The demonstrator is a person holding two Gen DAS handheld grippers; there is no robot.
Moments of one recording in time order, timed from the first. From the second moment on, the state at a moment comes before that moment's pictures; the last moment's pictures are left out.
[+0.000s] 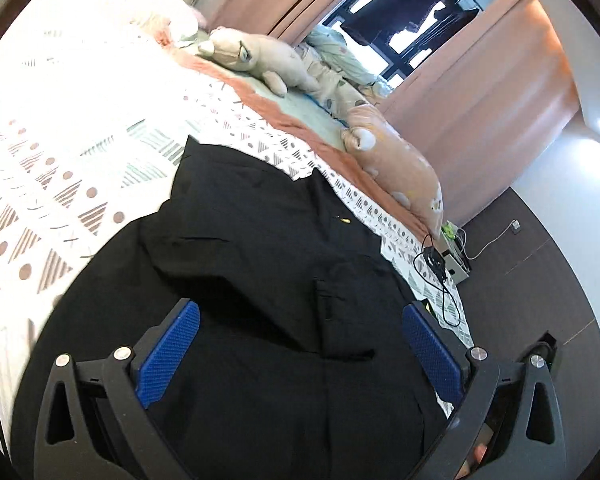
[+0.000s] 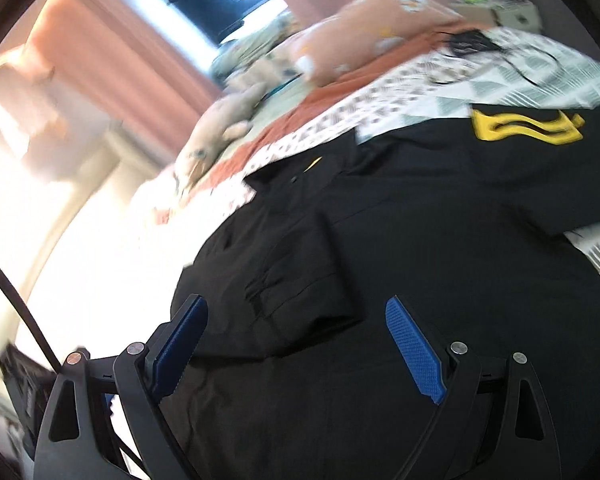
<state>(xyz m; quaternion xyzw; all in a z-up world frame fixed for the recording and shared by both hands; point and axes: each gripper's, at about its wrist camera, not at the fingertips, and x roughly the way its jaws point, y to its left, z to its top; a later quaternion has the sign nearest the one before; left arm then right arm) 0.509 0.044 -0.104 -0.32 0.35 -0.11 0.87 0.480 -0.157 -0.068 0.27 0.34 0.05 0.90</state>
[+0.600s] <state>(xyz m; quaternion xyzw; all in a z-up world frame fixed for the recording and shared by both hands) 0.503 0.141 -0.119 -0.35 0.33 -0.05 0.87 0.598 -0.040 -0.116 0.07 0.45 0.01 0.89</state>
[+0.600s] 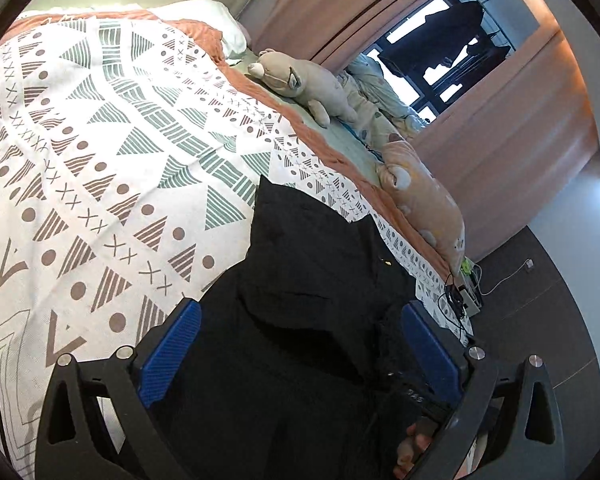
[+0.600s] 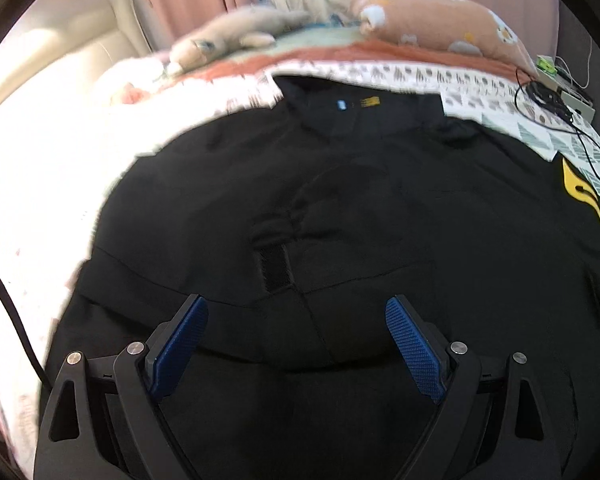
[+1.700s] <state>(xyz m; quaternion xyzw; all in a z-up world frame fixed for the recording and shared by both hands) 0.536 0.083 -0.152 -0.27 0.39 -0.03 0.88 0.564 -0.246 -0.147 0.44 0.37 -0.04 0.82</state>
